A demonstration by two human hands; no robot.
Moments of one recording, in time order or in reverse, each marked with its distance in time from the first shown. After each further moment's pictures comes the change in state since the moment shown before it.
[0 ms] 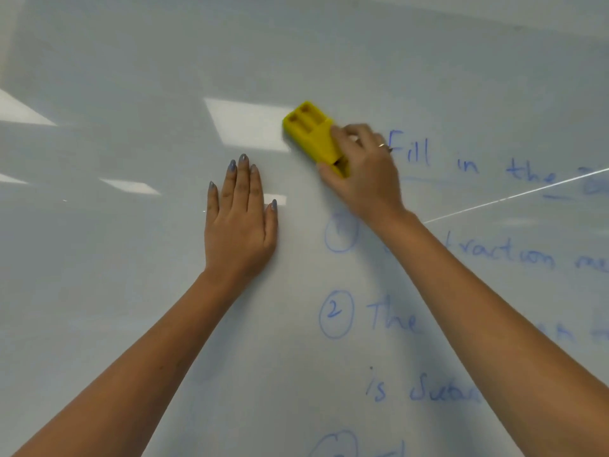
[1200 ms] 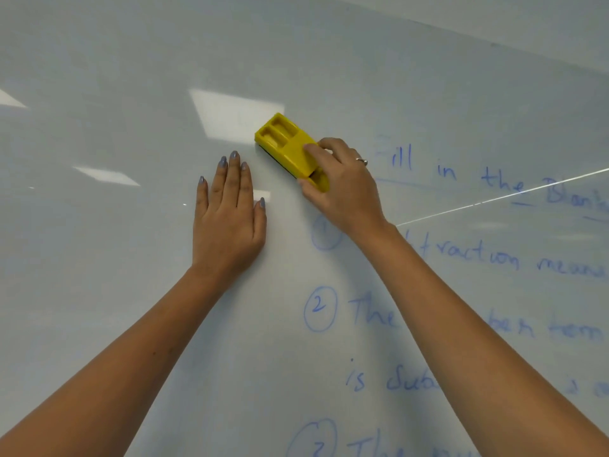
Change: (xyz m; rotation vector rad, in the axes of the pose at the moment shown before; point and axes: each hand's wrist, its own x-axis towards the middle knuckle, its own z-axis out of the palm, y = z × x) left_hand 0.000 -0.002 0.002 -0.019 0.035 0.022; right_hand -0.014 -0.018 -0.007 0.047 -0.081 -0.046
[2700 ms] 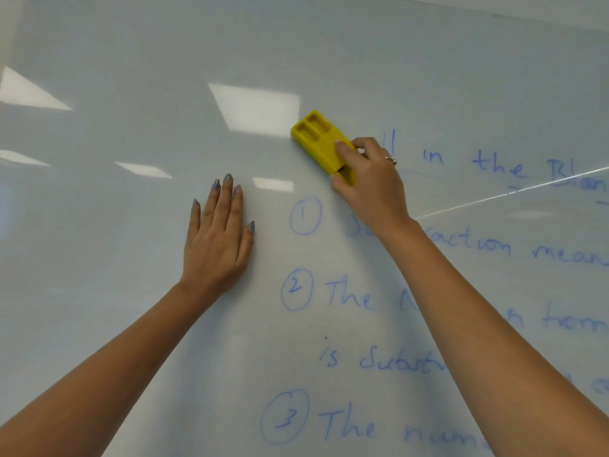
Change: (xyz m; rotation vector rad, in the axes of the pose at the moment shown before) left_hand -0.049 0.023 -0.018 0.014 -0.134 0.011; right_hand -0.029 0.058 -0.041 0.035 -0.055 0.137
